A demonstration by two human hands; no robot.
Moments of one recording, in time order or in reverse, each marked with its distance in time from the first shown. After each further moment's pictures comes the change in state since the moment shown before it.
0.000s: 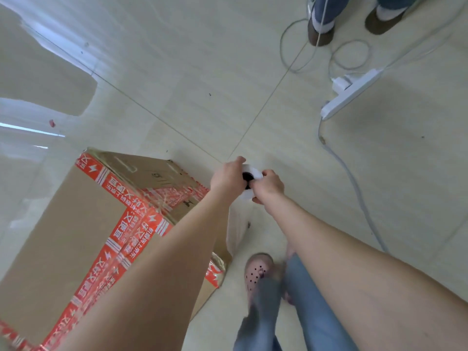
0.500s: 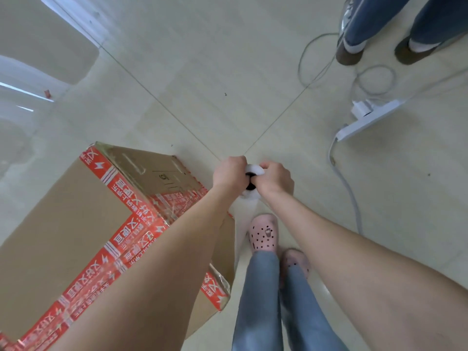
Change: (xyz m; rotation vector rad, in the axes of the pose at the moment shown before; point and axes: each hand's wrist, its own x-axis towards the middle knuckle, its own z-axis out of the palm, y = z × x) left_hand 0.041 -0.023 -0.036 -0.024 0.078 -0.027; right_hand 0.023 -0.065 0.019 -0.469 0.139 -0.177
